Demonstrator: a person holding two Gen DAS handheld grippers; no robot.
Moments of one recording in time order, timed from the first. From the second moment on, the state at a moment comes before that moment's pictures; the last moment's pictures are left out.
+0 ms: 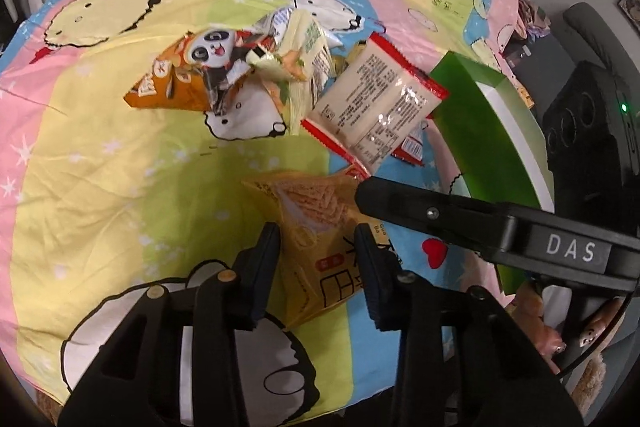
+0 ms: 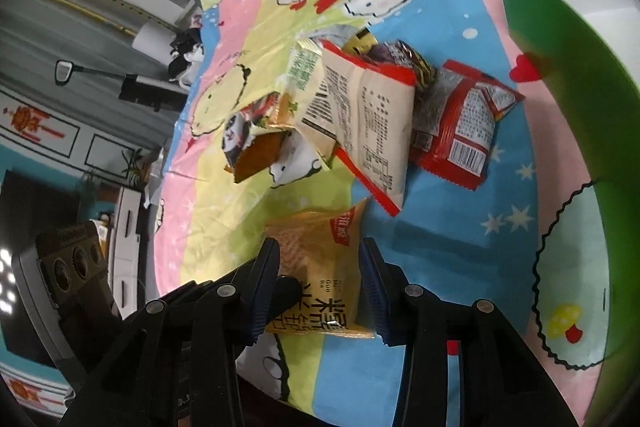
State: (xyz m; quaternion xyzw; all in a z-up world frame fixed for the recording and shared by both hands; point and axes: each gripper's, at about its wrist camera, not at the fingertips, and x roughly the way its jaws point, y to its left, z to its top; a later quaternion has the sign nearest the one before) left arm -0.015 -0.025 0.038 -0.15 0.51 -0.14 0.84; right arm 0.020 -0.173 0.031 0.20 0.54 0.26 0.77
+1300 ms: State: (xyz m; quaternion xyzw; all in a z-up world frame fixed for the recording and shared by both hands) left arm -0.046 -0.050 0.100 -0.10 0.39 -0.16 0.90; right arm -0.002 -0.186 0.083 0.21 0.46 0.29 0.82
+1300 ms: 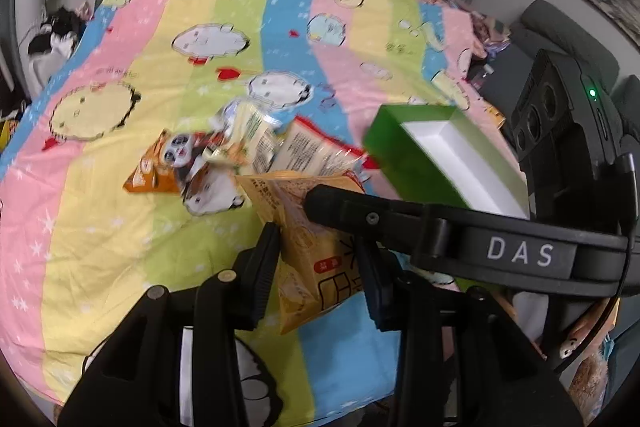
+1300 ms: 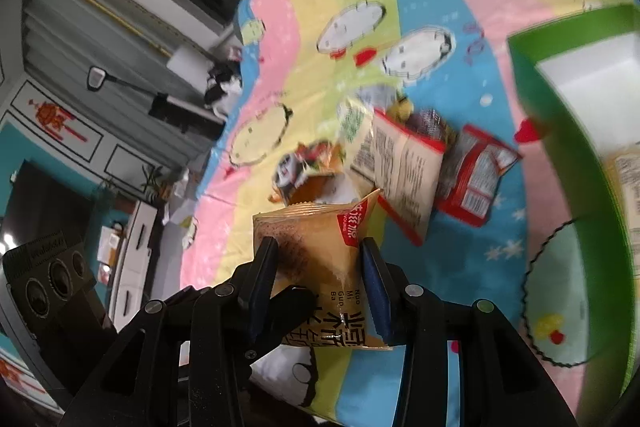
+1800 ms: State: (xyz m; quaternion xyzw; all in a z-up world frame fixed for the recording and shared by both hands) left arm -0.051 -0.088 0.165 -0.08 0.33 -0.18 0.92; right arm -0.024 -0.222 0.151 0.20 0.36 0.27 0.87
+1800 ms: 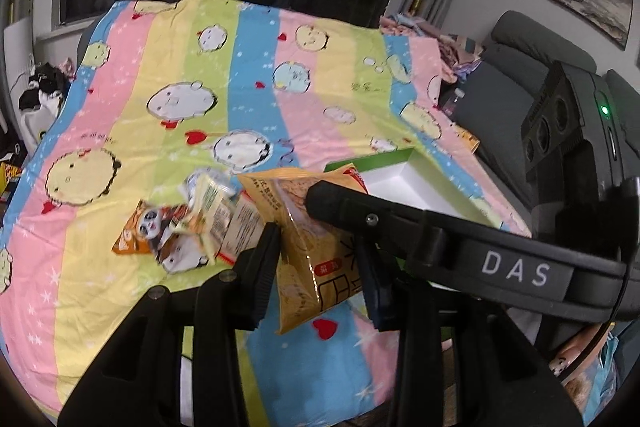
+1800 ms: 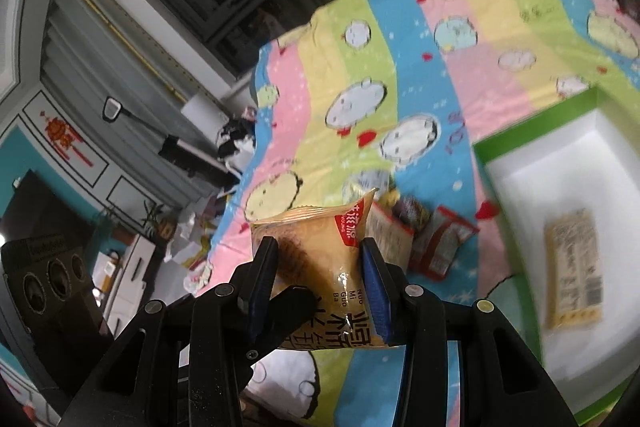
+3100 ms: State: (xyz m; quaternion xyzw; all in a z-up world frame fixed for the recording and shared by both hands) left arm 0.015 -0.233 0.172 -0.03 0.33 -0.31 0.89; right arm -0.001 -0.373 0.161 0.26 0.30 0.13 0.91
